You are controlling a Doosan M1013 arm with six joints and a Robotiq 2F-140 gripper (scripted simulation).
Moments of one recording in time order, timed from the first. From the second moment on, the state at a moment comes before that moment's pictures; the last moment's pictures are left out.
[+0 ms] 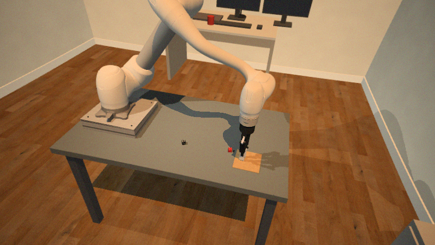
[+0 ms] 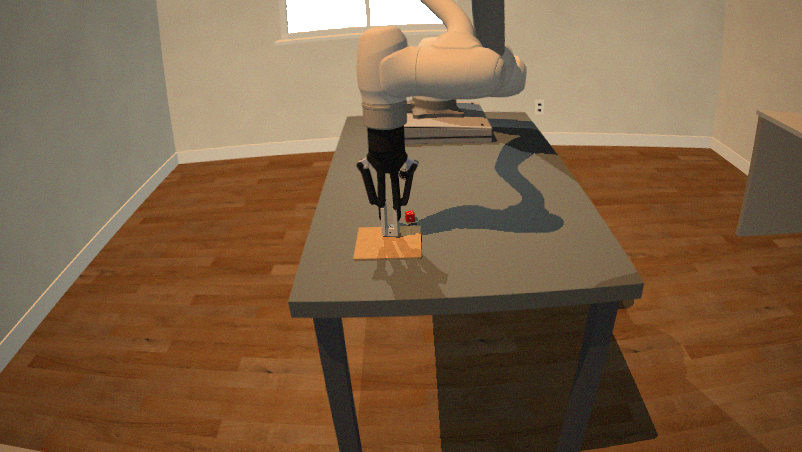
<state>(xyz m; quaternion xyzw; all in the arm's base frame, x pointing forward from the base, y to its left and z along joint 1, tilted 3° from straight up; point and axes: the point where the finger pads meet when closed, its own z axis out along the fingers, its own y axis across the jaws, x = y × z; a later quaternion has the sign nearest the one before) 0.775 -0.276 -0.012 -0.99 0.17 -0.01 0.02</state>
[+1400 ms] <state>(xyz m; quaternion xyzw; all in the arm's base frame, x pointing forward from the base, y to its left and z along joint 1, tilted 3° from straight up) 0.775 -0.276 -0.012 -0.99 0.17 -0.01 0.02</state>
